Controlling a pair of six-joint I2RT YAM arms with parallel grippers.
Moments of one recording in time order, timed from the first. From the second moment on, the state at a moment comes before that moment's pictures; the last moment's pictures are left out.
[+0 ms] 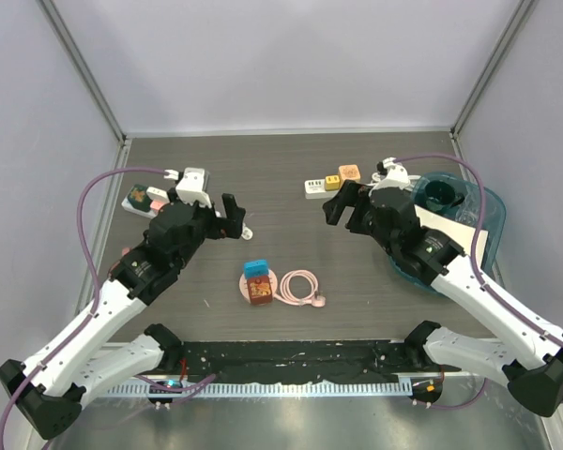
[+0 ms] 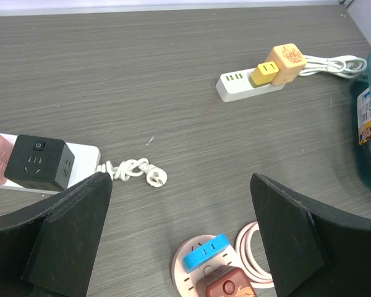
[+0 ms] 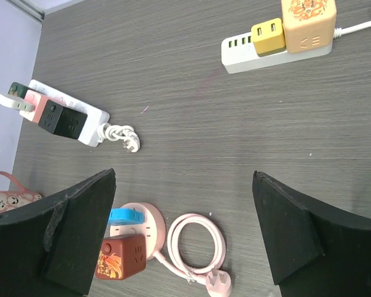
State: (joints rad) left arm -0.66 0.84 0.90 -0.31 -0.31 -0.29; right arm 0.69 0.99 0.99 -0.41 0.33 0.64
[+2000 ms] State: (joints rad) left arm -0.66 0.48 0.81 -0.62 -0.51 -0.53; right arm 1.26 1.74 1.26 -0.66 0.61 0.92
